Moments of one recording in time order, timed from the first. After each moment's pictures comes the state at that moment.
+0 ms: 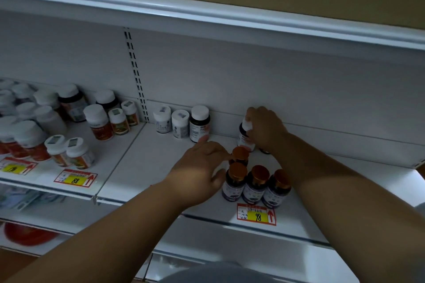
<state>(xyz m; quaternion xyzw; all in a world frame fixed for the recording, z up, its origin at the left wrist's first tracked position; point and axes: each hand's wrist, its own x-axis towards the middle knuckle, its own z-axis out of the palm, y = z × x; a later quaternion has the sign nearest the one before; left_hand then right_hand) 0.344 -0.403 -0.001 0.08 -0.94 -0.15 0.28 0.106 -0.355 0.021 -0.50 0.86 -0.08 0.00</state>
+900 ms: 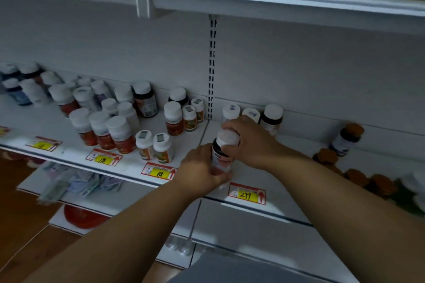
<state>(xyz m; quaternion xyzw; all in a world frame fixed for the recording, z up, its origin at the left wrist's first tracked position) 0.477 -0.523 -0.040 0.30 -0.90 -0.23 0.21 0.318 -0.456 0.022 -0.60 0.74 -0.28 0.15</state>
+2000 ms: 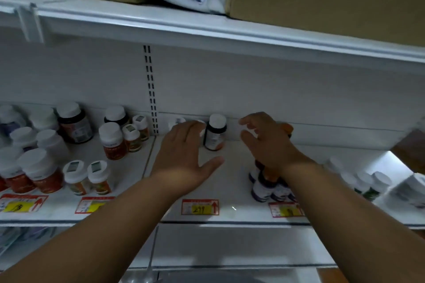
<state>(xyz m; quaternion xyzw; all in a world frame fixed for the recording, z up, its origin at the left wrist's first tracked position) 0.411 -0.507 0.026 0.17 -0.93 -0.14 0.29 0.239 -0.365 0.049 -0.47 0.81 -0.36 -0.02</state>
